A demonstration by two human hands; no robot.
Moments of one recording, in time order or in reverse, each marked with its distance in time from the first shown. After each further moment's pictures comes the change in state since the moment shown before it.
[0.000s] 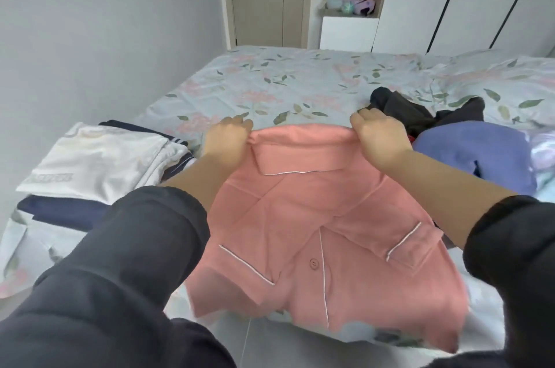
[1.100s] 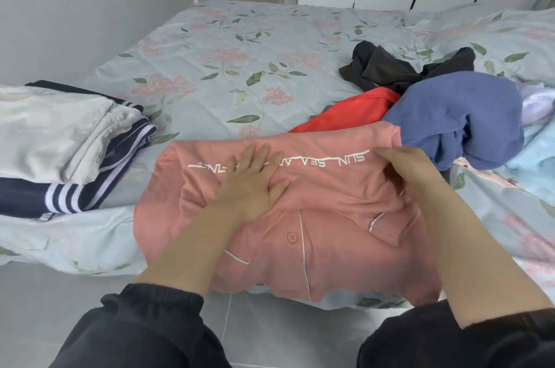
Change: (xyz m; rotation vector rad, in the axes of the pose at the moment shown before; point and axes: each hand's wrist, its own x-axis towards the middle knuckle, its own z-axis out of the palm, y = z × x) left_hand -0.078 0.091 0.098 -0.254 -0.382 0.143; right_hand -0.106 0.024 0.068 1.221 -0.239 1.137
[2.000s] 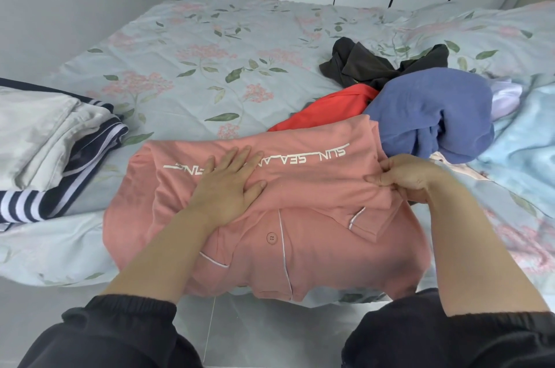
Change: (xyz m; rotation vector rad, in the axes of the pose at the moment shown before) left_hand 0.000 -0.009 0.007 -0.043 0.062 0.052; right_hand -0.008 0.006 -0.046 -0.190 -0.424 0.124
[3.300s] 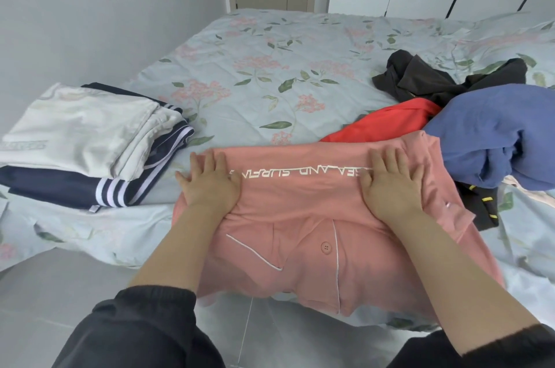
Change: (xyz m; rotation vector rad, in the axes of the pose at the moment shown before) left_hand -0.032 -0.077 -0.028 -0.019 0.002 -0.648; right_hand 0.039 -0.015 0.118 -0.941 0.564 -0.405
